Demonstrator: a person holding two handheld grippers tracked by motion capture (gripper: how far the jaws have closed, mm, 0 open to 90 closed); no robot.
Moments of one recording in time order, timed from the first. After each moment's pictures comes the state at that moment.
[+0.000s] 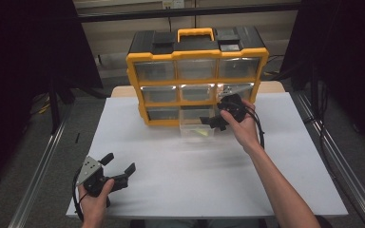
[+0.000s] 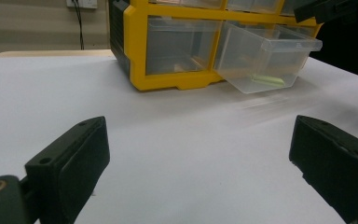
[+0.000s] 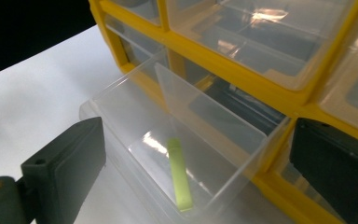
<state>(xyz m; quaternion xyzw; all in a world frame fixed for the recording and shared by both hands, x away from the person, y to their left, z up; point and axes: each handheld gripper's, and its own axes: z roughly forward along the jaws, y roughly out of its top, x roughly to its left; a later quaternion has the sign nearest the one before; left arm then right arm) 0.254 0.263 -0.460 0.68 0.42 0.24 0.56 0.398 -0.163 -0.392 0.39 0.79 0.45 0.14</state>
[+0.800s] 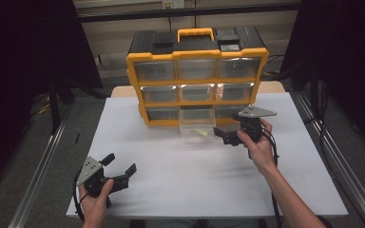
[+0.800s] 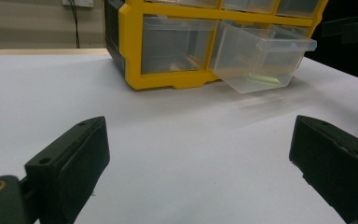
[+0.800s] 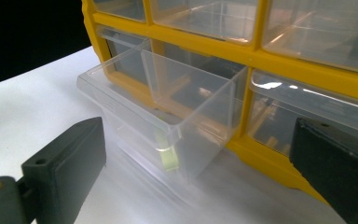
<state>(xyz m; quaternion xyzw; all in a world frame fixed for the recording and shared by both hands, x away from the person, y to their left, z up) 0.253 0.262 -0.460 0.68 0.42 0.23 0.56 0.341 -0.198 -0.423 0.40 0.73 0.51 0.21</state>
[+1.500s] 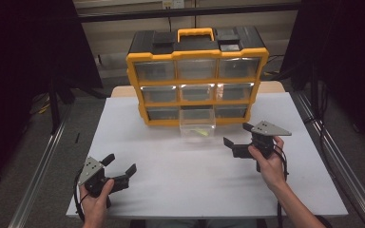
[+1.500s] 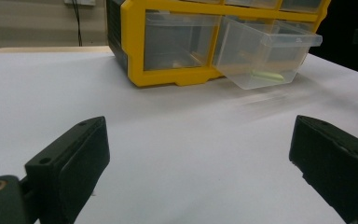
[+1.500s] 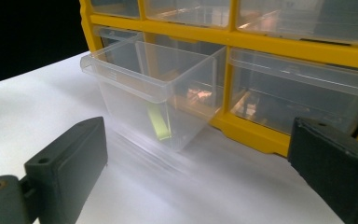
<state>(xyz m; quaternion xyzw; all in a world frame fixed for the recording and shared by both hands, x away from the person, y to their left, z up) 0.254 0.261 -0.464 0.68 0.42 0.23 0.55 0.299 -0.219 -0.442 0.41 0.70 0.53 0.25</state>
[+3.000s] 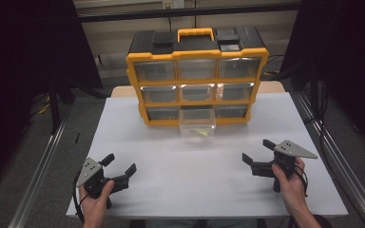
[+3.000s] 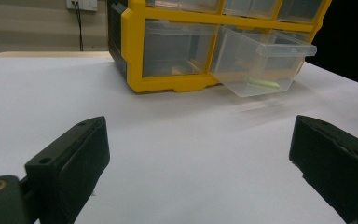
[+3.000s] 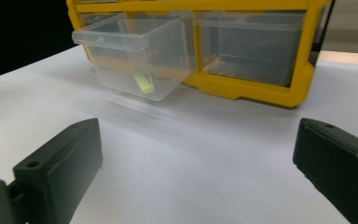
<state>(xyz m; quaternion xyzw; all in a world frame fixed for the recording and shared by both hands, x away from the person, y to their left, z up) 0.251 0.260 -0.460 0.67 0.42 0.23 0.56 0.246 -0.258 -0.462 0.45 0.67 0.53 0.26</state>
